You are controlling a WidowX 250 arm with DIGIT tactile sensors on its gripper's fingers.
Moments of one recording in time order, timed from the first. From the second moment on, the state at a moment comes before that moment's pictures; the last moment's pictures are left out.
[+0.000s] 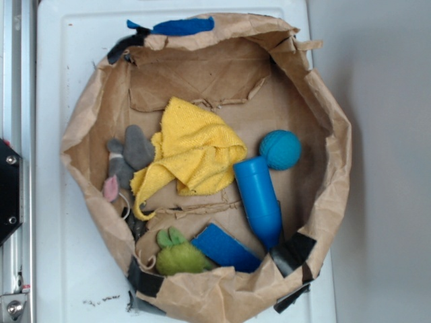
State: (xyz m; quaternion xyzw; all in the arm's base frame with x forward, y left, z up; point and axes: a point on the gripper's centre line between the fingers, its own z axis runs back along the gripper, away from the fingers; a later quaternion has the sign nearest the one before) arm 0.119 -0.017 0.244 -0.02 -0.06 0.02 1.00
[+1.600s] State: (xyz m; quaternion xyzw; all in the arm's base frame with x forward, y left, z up) arm 0.247 0.001 0.185 -0.05 -0.08 -0.11 0.99
